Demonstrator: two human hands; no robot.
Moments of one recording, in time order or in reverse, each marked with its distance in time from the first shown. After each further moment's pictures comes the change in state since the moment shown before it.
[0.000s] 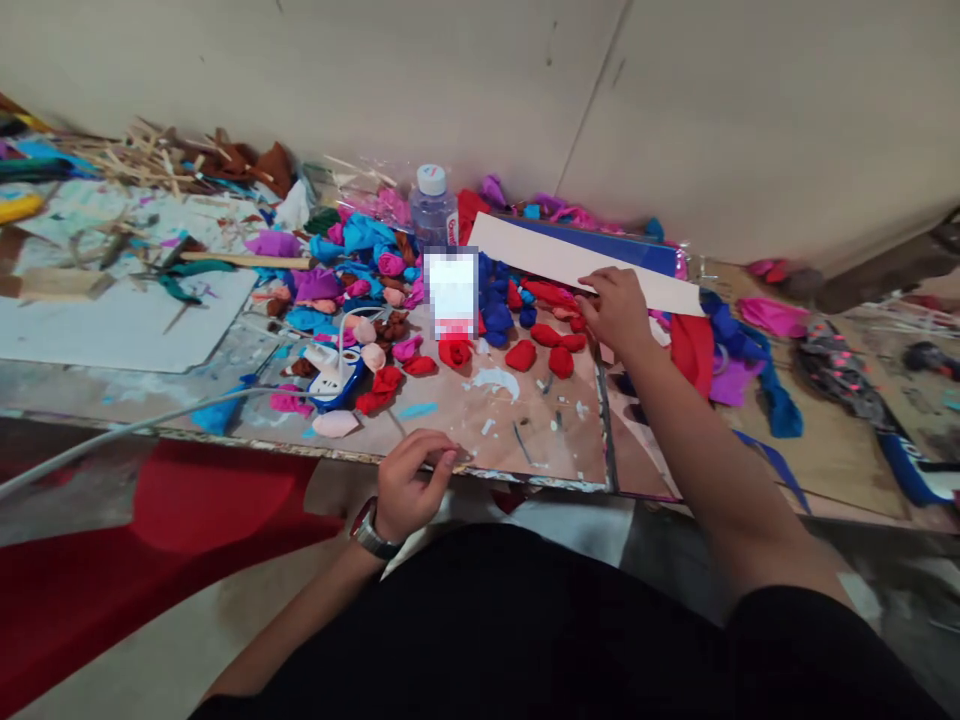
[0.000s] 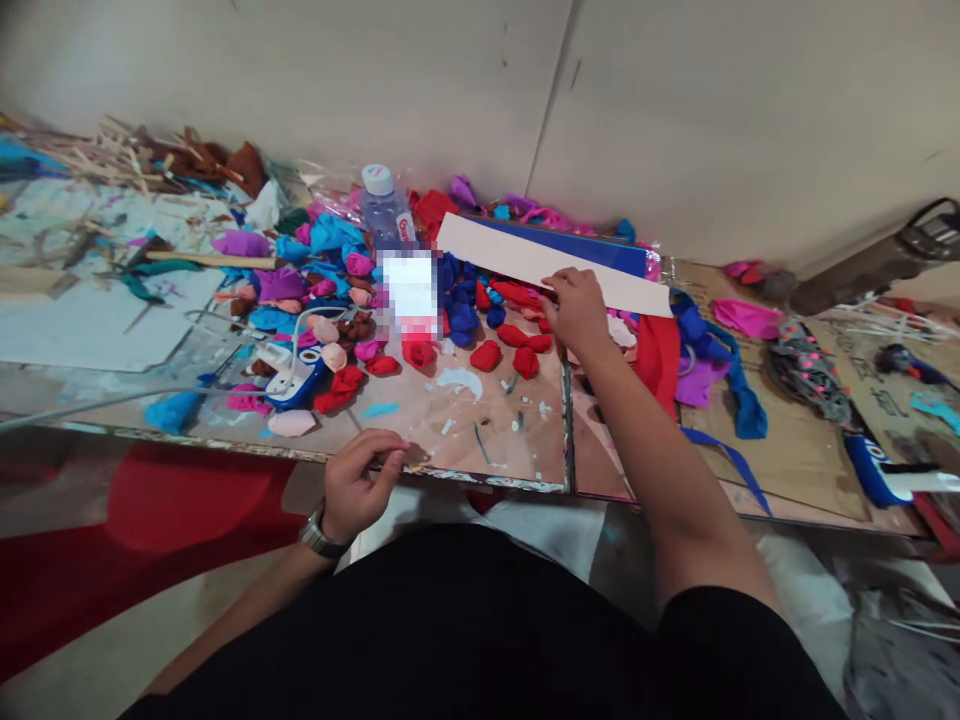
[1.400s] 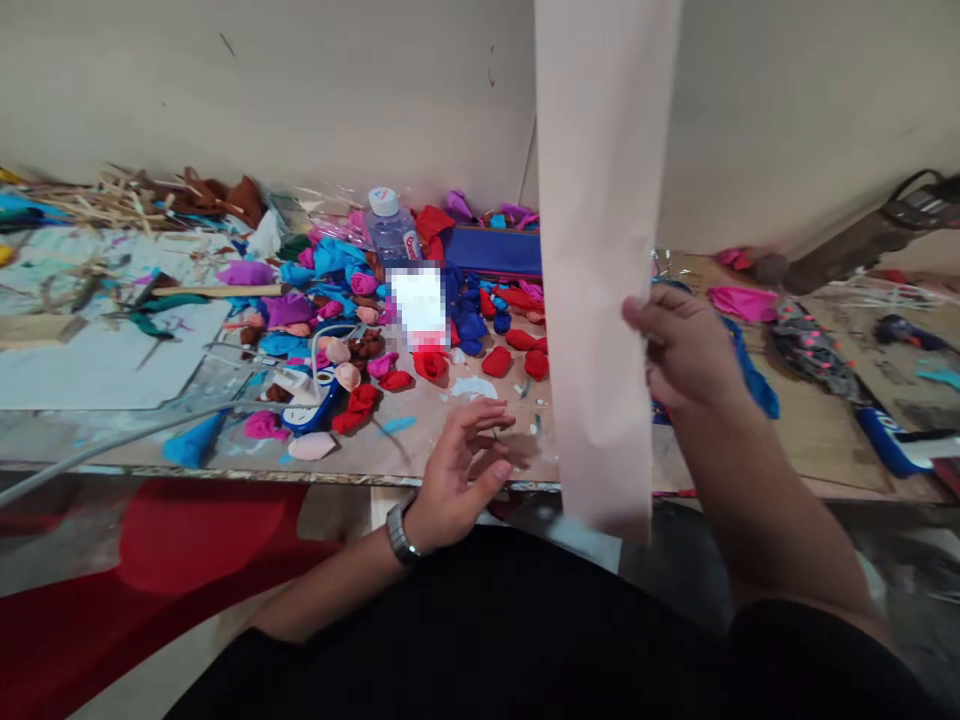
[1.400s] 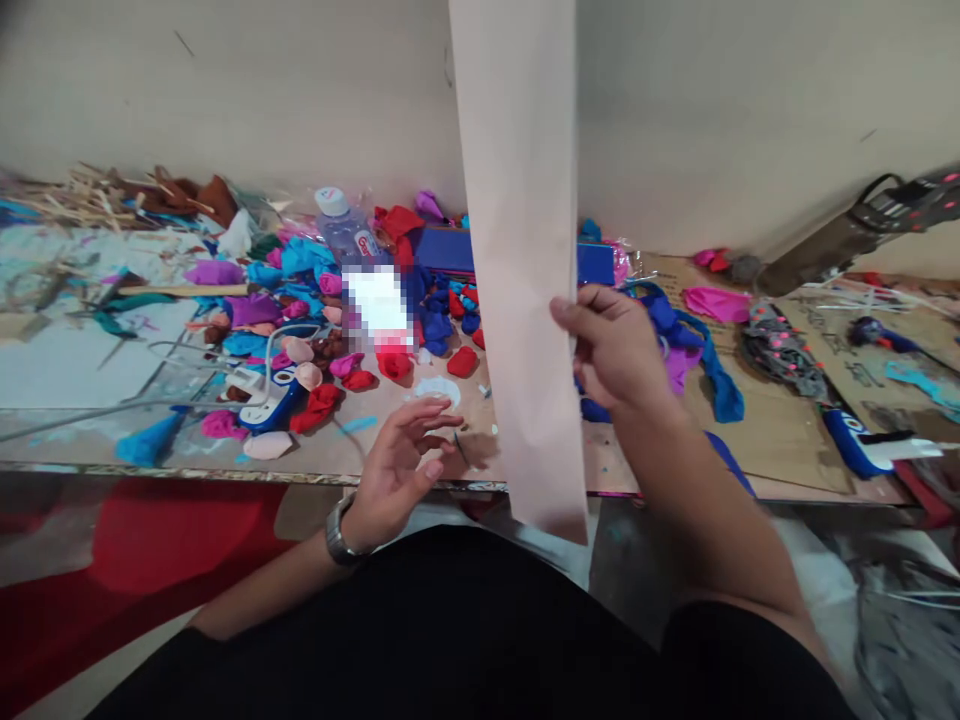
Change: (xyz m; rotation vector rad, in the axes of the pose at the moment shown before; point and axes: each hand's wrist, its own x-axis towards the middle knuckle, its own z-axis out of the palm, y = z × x) left_hand 0.045 0.062 0.057 -0.701 -0.245 -0.153; right_hand -0.041 -0.087 -0.142 1.278 0.167 0.807
